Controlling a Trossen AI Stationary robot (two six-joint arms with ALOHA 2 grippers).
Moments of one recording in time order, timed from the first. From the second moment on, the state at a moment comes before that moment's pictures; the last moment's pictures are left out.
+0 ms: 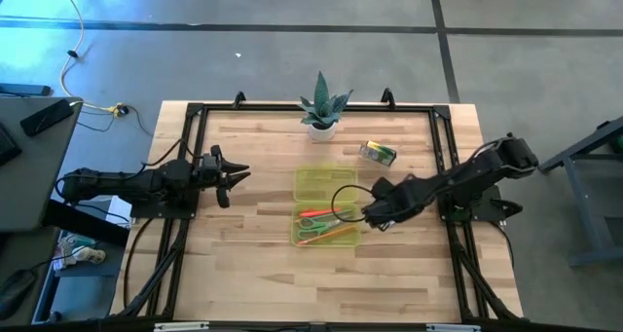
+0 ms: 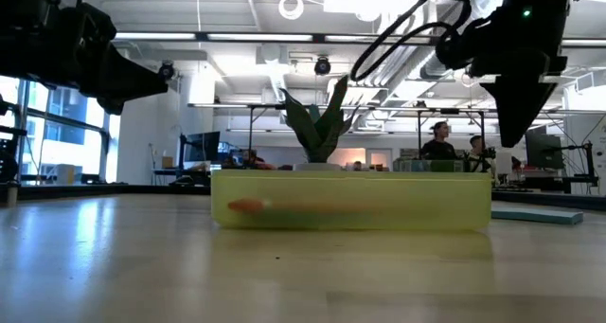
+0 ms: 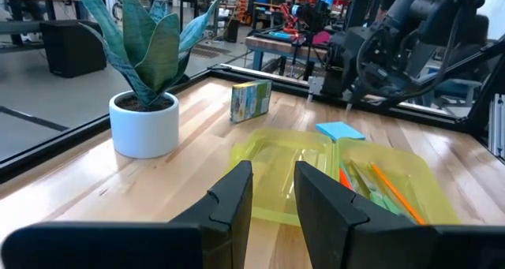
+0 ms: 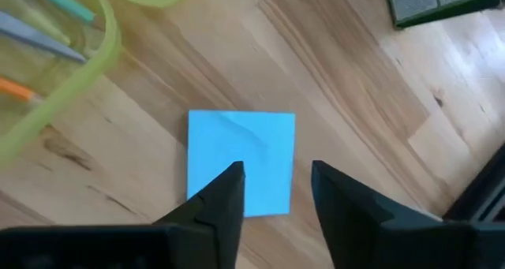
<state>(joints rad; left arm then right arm) 0.15 0.16 0.01 0.05 -0.24 -0.15 0.32 1.52 1.03 -1.17 0.30 1.07</state>
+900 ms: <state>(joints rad) 0.15 0.16 0.01 0.05 -0.24 -0.15 0.35 1.44 1.01 -1.17 0.31 1.03</state>
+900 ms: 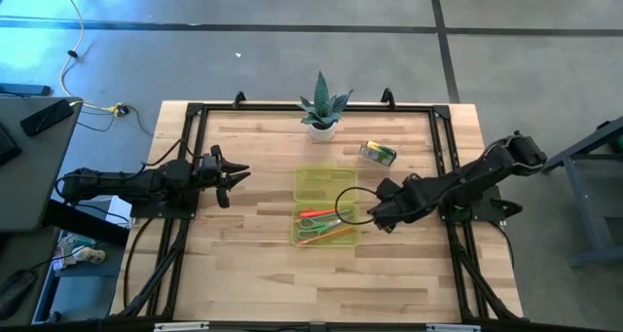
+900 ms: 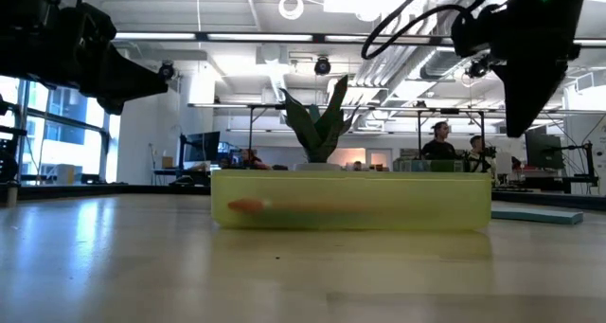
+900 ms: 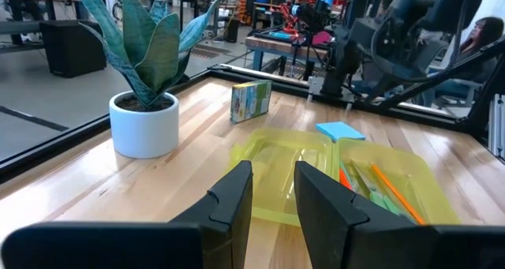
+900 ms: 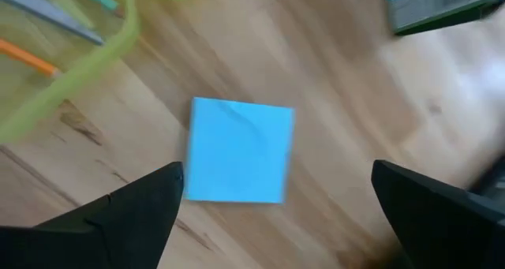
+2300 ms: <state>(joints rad) 0.15 0.16 0.01 0.05 -0.24 -0.15 0.36 1.44 0.60 -0.61 0.28 1.08</state>
